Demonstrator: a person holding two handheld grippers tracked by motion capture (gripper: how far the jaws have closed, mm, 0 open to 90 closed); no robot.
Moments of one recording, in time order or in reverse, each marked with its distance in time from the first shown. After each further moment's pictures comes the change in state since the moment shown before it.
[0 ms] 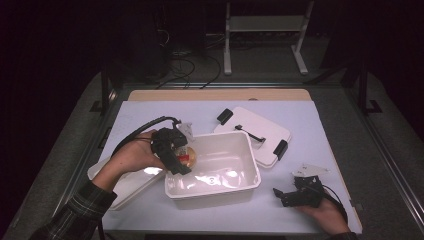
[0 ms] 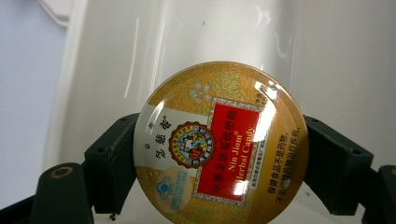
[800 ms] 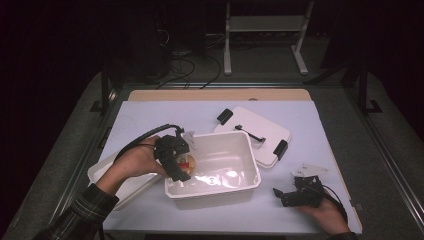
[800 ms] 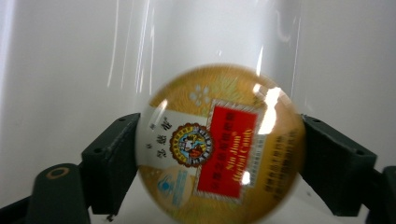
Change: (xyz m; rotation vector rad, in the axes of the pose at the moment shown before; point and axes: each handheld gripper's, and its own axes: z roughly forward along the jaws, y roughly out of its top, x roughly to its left) left arm -0.004 -0.004 0.015 0.031 -0.016 0.010; right arm 0.000 0.000 0.000 0.000 0.000 0.001
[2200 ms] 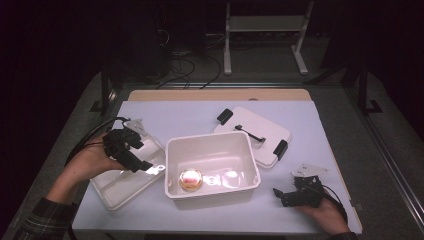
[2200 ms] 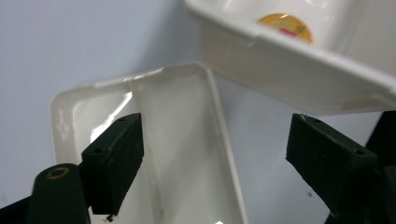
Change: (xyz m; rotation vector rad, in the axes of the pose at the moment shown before) left arm 0.022 -0.103 -0.055 -0.081 0.160 -0.286; right arm 0.000 0.000 0.000 0.000 -0.002 -0.002
